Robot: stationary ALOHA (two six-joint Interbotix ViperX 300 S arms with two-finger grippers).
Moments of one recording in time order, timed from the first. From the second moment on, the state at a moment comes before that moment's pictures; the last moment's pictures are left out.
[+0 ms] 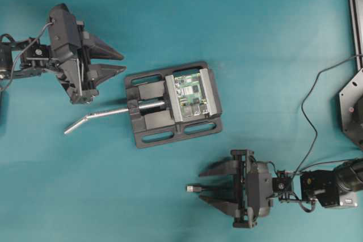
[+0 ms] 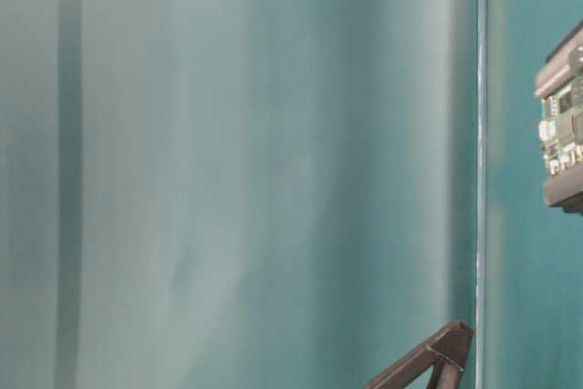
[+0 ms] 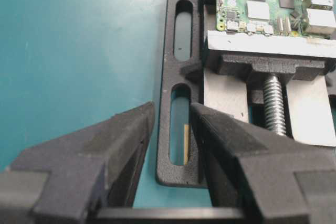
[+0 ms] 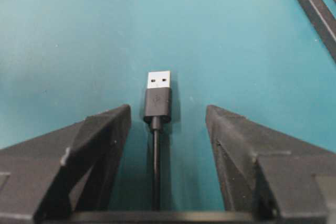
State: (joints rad) left arm 0.19 -0.23 1.05 -0.07 -0.34 -0.01; right arm 0.64 0.43 0.83 0.73 -0.97 -0.02
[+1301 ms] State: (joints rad) left arm 0.18 -0.24 1.07 -0.07 -0.34 -0.01; right arm 0.66 0.46 0.83 0.73 -0.98 -0.04
